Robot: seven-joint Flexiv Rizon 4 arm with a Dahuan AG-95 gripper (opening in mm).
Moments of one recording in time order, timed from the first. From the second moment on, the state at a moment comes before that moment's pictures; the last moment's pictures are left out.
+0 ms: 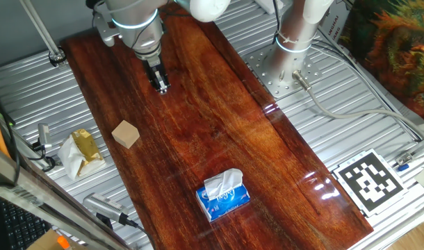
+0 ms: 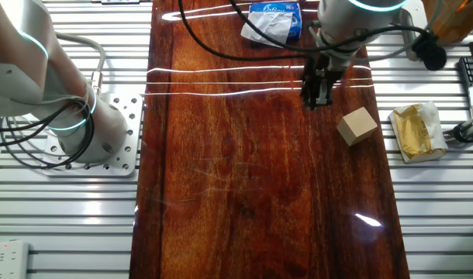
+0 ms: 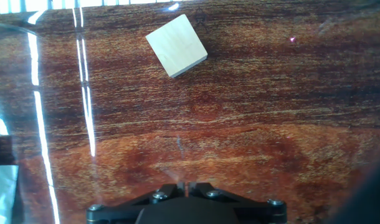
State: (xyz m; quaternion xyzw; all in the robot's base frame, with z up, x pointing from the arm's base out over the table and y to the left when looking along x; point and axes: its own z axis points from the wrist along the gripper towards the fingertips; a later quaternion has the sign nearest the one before) arm 0.498 0.003 0.180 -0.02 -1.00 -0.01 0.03
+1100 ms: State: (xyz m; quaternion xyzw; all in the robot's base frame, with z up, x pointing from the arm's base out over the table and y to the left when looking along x) arm 0.558 0.000 0.164 -0.03 -1.00 -0.01 0.03
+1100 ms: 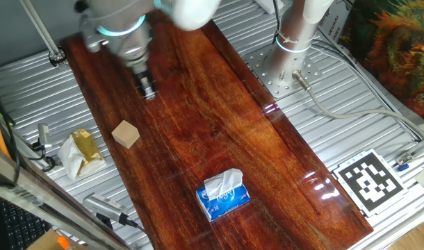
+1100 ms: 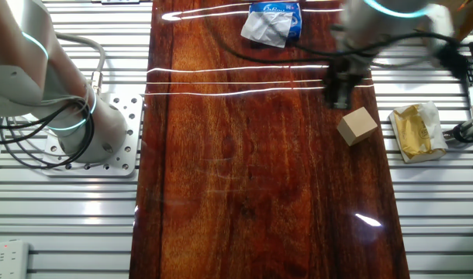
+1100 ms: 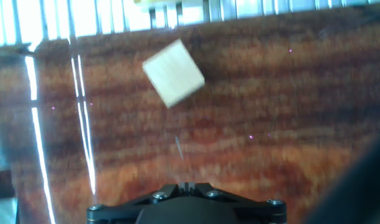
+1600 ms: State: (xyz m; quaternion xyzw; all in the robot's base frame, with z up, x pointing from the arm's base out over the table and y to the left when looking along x) arm 0.644 0.001 0.161 -0.01 -1.00 0.00 0.03
